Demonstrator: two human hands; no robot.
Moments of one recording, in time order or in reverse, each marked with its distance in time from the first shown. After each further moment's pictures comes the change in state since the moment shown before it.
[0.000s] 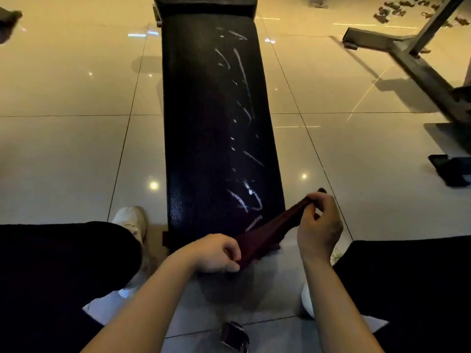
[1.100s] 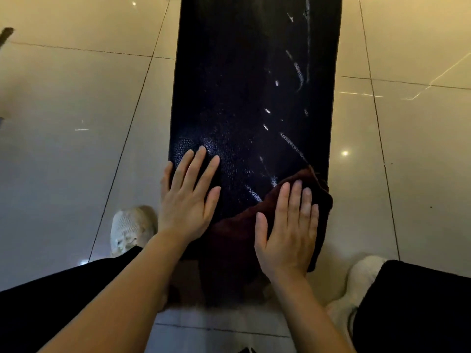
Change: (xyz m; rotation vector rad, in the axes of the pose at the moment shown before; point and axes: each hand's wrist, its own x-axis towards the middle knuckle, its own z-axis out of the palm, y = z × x) left_hand 0.080 -0.076 -0.023 0.539 1.144 -0.043; right_hand -0.028 0.056 0.101 -0.592 -0.414 -0.530
